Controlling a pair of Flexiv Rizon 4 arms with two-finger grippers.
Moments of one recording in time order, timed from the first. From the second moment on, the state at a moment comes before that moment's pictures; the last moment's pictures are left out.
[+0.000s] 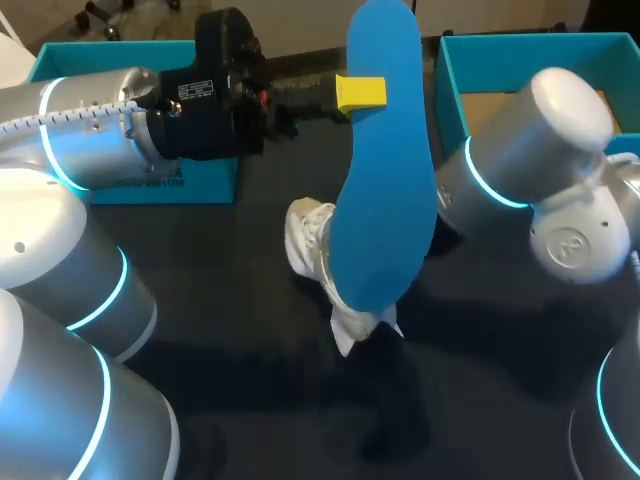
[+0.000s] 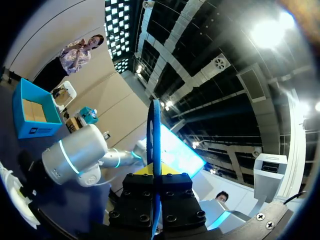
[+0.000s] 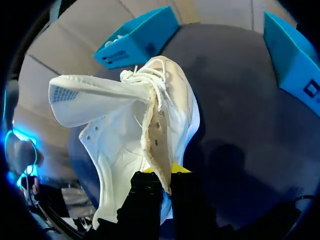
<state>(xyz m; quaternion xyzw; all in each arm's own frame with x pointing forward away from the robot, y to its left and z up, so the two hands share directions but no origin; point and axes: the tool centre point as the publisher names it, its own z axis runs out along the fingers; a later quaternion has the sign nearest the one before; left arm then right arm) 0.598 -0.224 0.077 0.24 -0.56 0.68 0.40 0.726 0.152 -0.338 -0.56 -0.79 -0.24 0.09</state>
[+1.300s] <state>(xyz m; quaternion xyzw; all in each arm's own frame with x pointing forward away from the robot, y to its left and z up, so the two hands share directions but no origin) 0.598 -0.224 0.077 0.24 -0.56 0.68 0.40 0.703 0.162 -0.383 -0.66 -0.69 -0.29 0.06</state>
